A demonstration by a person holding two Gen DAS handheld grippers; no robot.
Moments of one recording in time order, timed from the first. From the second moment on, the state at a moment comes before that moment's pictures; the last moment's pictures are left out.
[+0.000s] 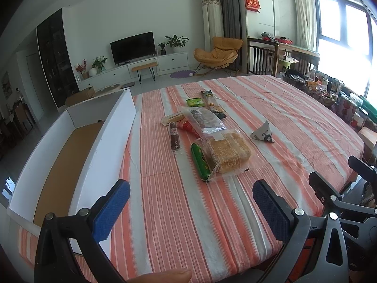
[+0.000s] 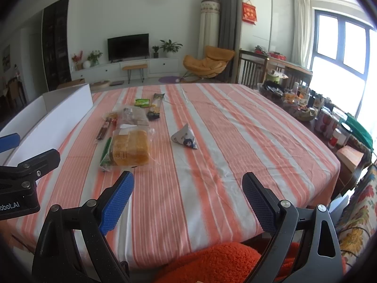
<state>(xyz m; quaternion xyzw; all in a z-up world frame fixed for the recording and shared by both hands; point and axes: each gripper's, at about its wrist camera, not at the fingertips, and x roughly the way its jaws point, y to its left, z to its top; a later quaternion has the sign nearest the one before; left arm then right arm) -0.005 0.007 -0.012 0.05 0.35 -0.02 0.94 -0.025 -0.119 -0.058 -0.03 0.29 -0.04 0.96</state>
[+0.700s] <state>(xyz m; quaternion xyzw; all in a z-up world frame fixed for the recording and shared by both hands) -0.001 0.008 -0.021 0.04 0.36 -0.02 0.93 -0.025 -0.117 -0.061 -0.03 0.29 -0.03 0.96</state>
